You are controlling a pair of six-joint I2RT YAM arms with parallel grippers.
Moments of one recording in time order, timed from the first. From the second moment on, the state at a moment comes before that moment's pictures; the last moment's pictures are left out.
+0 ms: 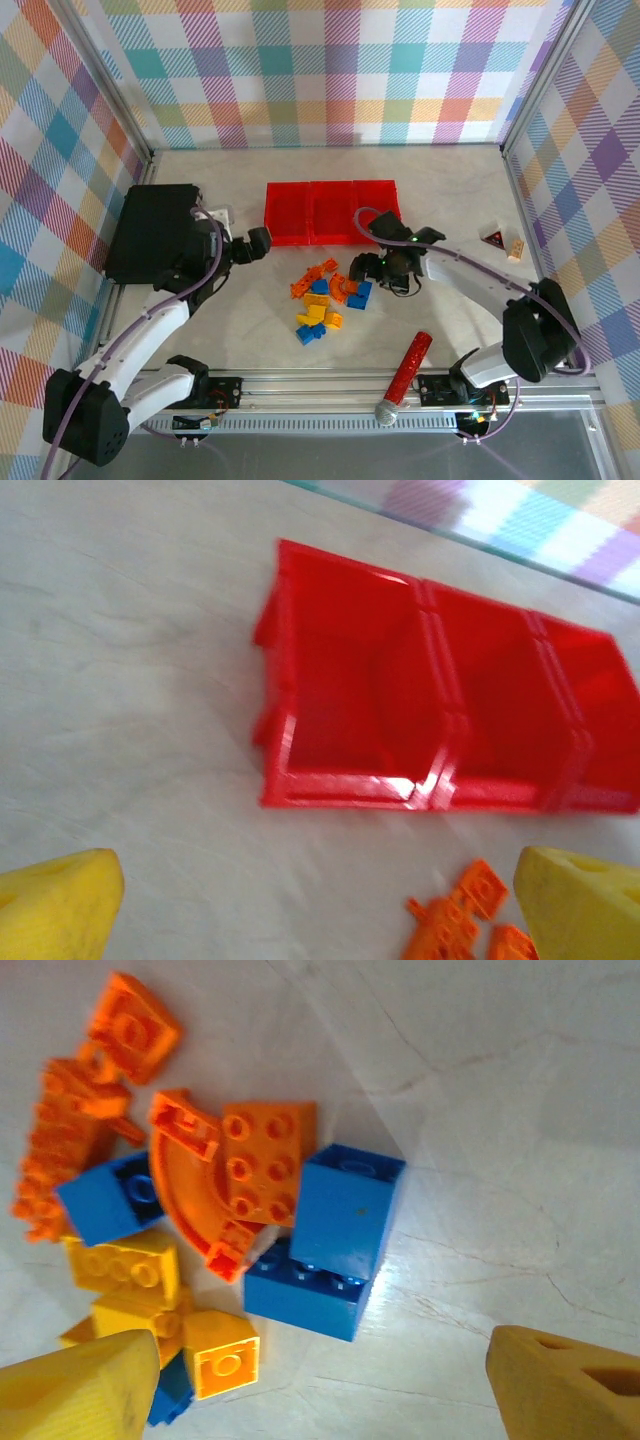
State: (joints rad) left arm -0.36 0.99 0.67 -0.22 -0.03 -0.47; right arm 0.64 1.46 1.01 -0.81 -0.15 0.78
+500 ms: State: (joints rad) left arm -0.44 0.89 0.63 -0.22 0.02 -0.44; right arm 0.68 1.67 1.11 -0.84 -0.03 0.83
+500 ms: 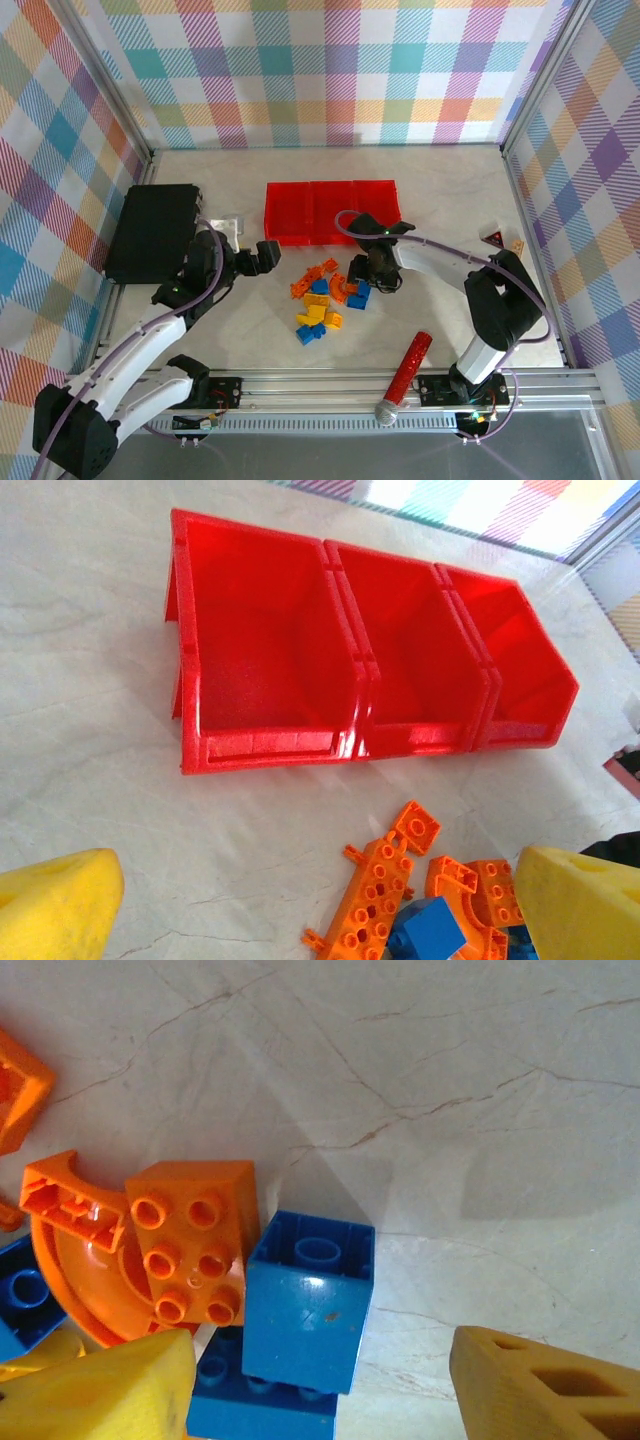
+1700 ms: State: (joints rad) left arm -0.44 0.85 0.61 -0.24 0.02 -0.42; right arm 0.69 1.75 1.10 -0.80 0.05 0.83
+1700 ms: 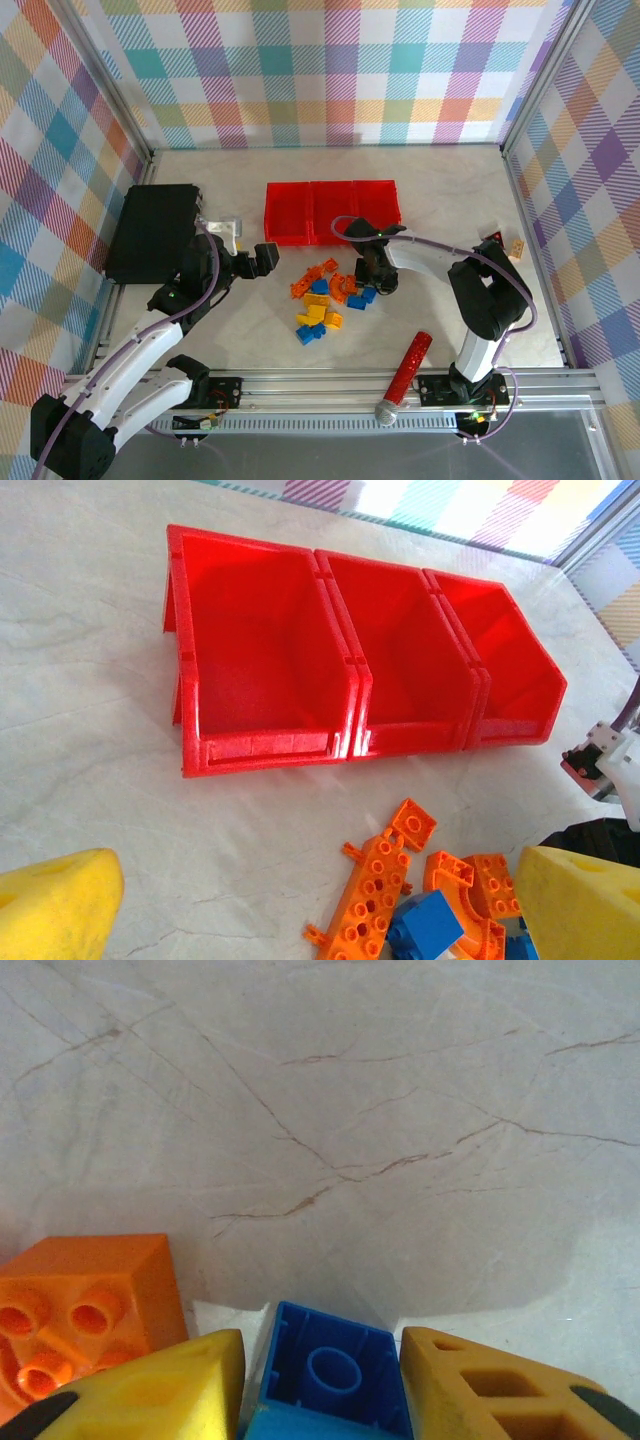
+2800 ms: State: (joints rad) left arm -0.44 0.87 0.61 -0.27 0.01 -0.42; right arm 0.69 1.74 1.04 -0.73 0.08 0.76
